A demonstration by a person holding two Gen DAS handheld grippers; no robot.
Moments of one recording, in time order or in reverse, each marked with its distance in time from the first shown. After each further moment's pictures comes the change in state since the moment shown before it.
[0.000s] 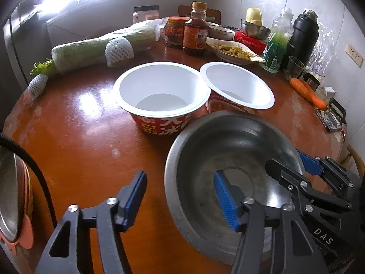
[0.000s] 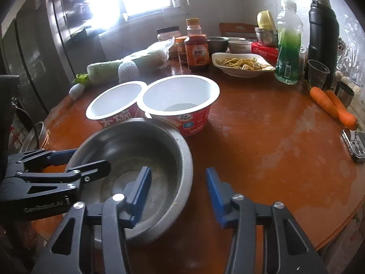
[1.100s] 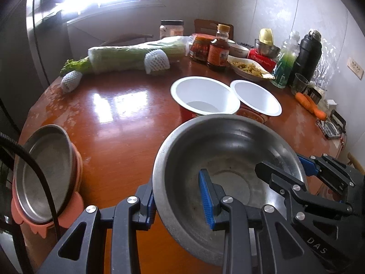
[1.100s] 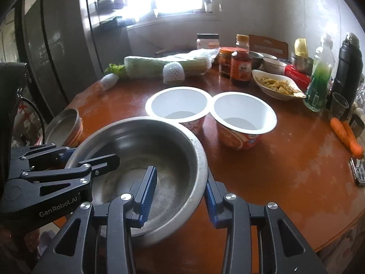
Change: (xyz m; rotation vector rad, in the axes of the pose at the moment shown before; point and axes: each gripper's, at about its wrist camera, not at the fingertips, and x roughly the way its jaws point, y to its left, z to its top) left arm -0.061 0.053 -0.024 -0.066 -0.079 0.048; right arm -0.018 0.087 0.010 -0.139 -0.009 0.047
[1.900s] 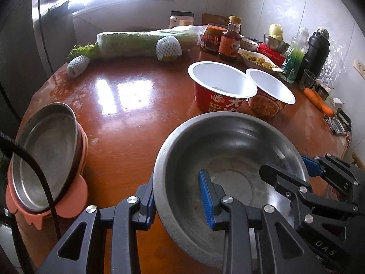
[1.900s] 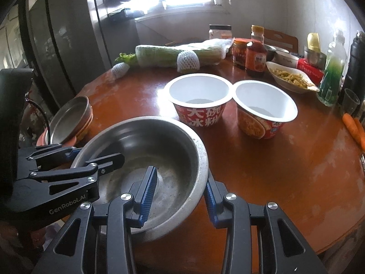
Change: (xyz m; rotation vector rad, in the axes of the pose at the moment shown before) left arm 0.019 0.016 -0.018 -0.024 0.032 0.017; right arm 0.017 0.014 -0.010 -0.012 0.051 0.047
